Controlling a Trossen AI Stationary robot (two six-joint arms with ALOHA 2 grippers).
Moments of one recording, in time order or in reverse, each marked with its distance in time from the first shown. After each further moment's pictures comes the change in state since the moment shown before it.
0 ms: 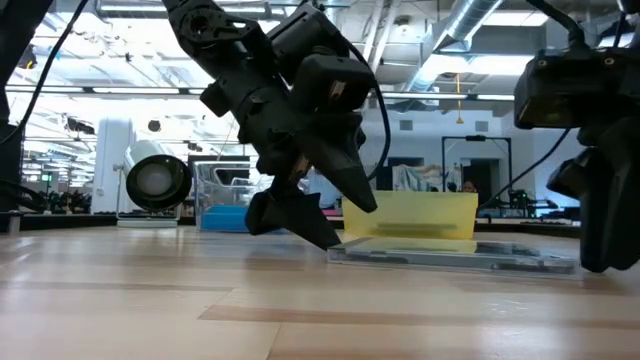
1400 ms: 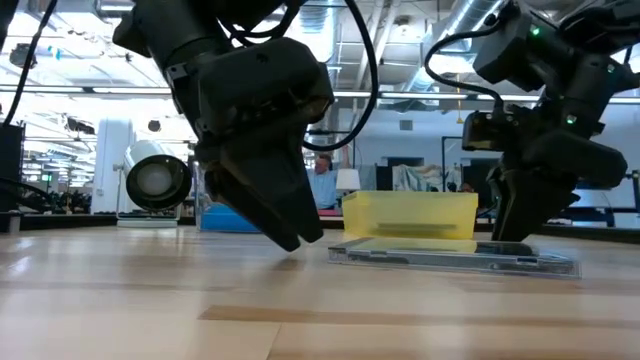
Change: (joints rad) left arm -0.247 -0.062 -0.003 -0.127 -0.528 0.129; right arm -0.436 -0.167 -0.164 -0.059 -0.009 -0.498
